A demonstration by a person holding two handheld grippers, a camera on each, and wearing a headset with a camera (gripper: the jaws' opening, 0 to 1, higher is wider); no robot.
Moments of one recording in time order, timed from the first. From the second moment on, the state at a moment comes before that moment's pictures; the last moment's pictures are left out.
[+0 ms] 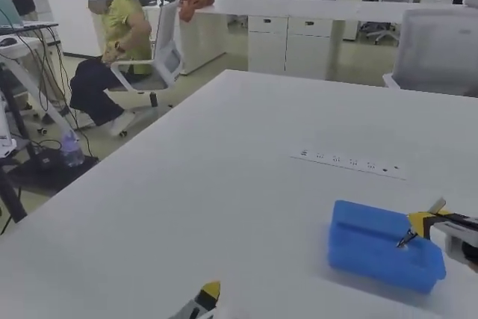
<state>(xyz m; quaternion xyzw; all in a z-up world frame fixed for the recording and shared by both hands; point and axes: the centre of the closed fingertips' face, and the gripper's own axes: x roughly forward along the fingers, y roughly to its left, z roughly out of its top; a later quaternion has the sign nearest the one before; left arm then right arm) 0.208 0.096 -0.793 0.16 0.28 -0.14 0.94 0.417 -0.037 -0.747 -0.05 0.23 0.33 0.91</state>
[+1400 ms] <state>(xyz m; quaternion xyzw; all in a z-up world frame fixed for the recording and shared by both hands) 0.202 0.078 -0.733 0.03 0.26 -0.16 0.95 0.415 -0.030 -0.760 0.00 0.24 0.35 0.91</state>
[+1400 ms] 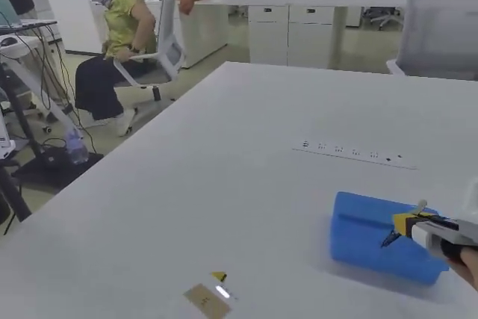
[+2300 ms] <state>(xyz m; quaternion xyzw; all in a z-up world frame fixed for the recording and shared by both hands) 0.183 0.078 -0.725 0.05 0.25 -0.15 0.95 0.345 -0.105 -0.792 -0.01 0.27 0.30 0.92</state>
